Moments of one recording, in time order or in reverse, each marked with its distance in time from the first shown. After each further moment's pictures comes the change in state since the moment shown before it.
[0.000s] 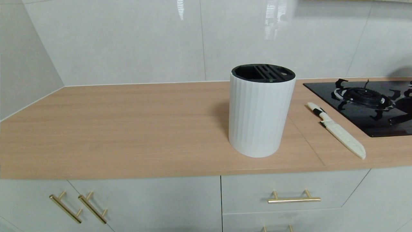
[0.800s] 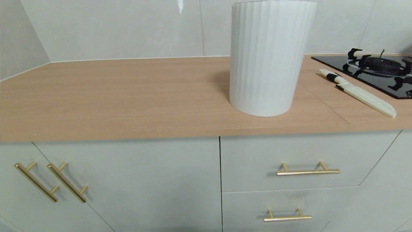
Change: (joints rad) left arm 0.000 0.000 0.001 0.002 0.000 0.000; right arm 0.000 0.000 0.000 0.000 0.000 -0.001
